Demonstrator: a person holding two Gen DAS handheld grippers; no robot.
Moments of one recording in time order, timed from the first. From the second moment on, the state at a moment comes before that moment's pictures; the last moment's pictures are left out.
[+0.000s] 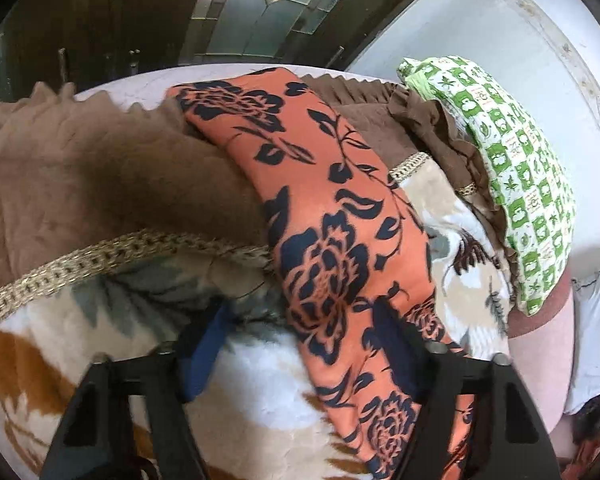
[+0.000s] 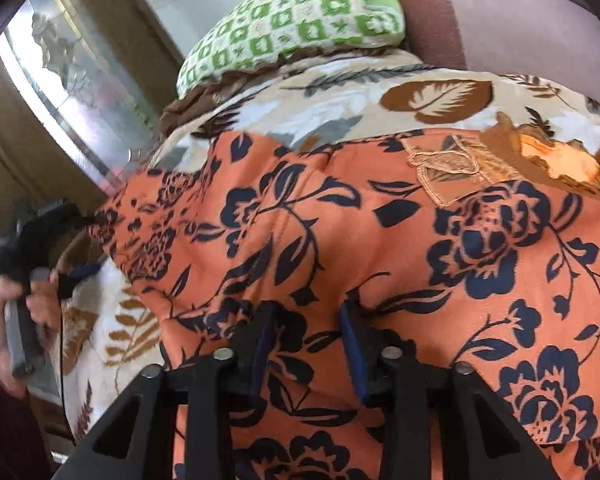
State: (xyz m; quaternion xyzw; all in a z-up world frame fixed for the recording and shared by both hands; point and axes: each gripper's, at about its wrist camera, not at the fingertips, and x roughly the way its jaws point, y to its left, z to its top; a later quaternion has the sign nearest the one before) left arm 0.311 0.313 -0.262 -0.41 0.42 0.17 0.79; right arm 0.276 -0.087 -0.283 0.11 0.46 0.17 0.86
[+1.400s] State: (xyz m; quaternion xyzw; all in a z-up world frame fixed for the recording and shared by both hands) left arm 0.289 -0.157 -0.255 0.09 0.50 -0.24 0.83; right arm 0.152 -0.381 -0.206 0.28 0.35 -0.01 0.89
